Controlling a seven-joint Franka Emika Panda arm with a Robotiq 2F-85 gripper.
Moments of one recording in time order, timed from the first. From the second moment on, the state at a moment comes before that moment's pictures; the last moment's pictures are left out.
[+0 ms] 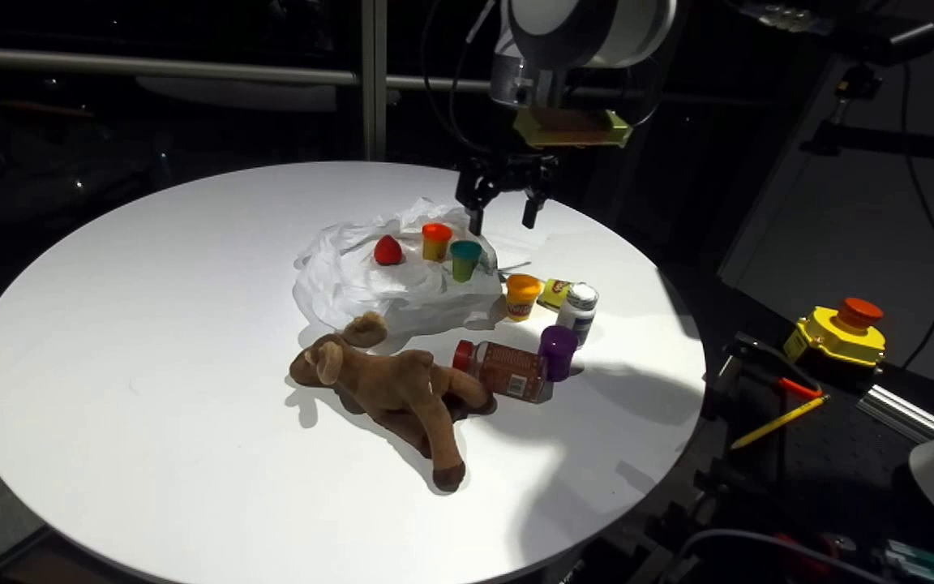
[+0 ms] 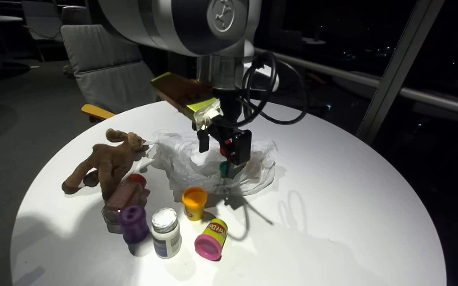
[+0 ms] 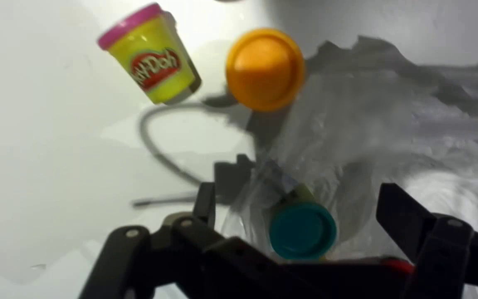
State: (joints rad) arm 0.02 0.39 -0.10 -2.19 0.06 2.58 0.28
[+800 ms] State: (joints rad) arm 0.03 0.27 -0.05 -2.55 0.00 2.91 0.14
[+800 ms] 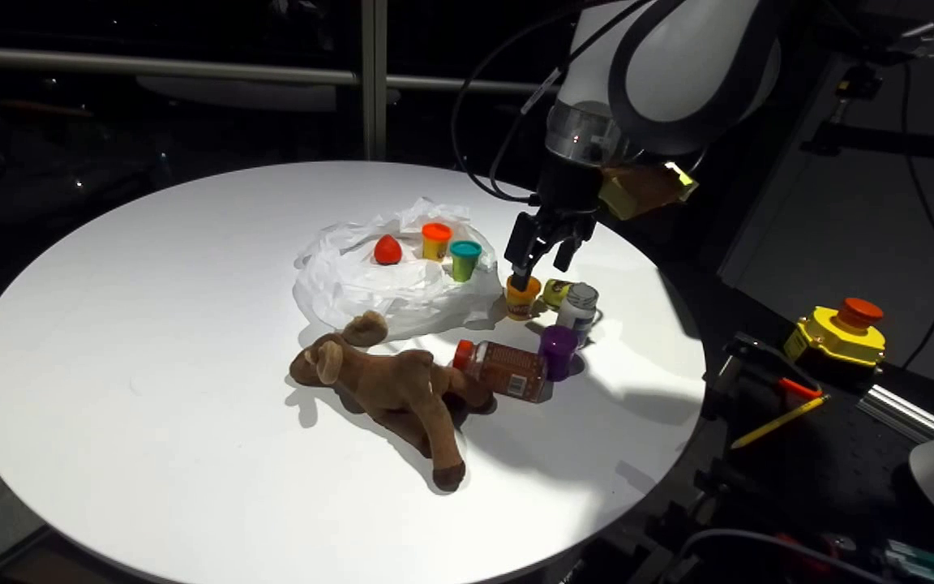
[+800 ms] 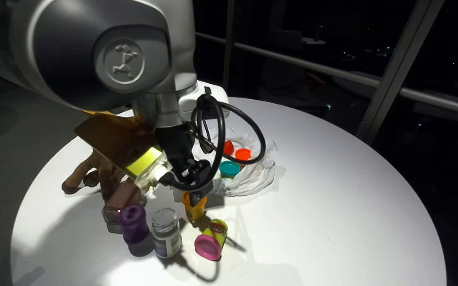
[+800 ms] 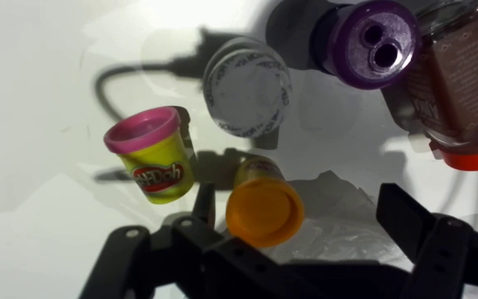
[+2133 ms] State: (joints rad) arm 0.18 0.43 -0.21 -2.46 -0.12 2.98 0.16
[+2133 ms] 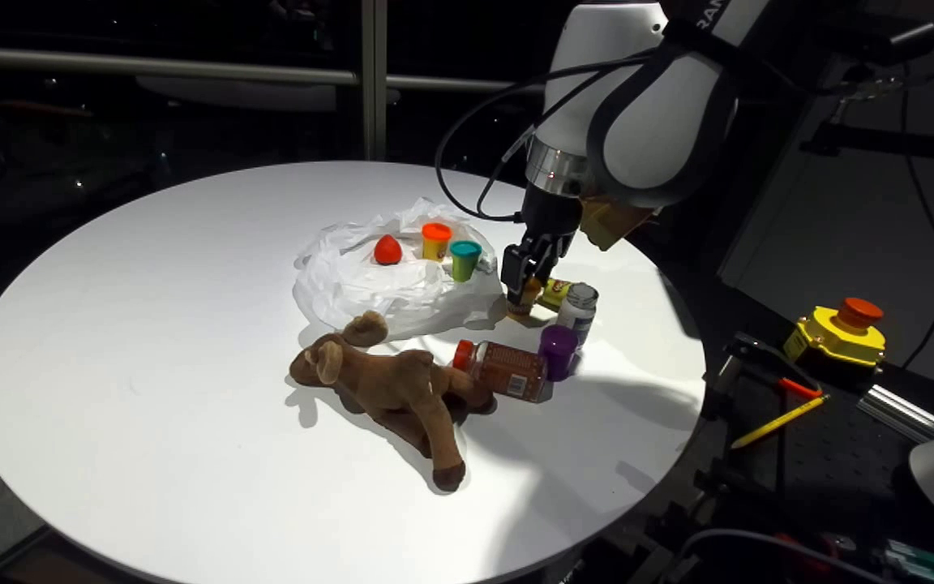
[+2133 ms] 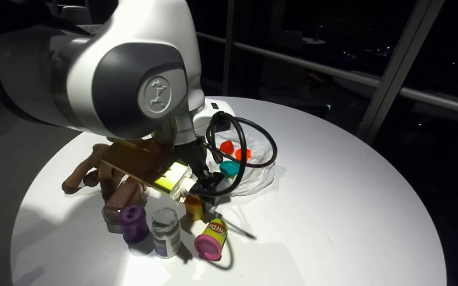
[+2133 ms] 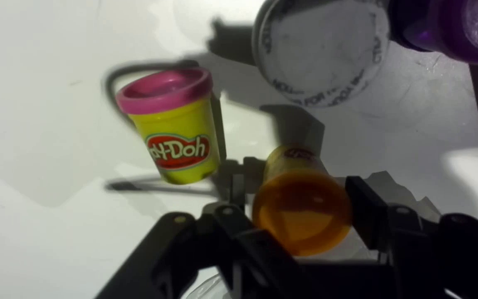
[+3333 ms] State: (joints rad) arm 0.33 0.30 -0.16 -2.28 -0.15 2.73 0.42
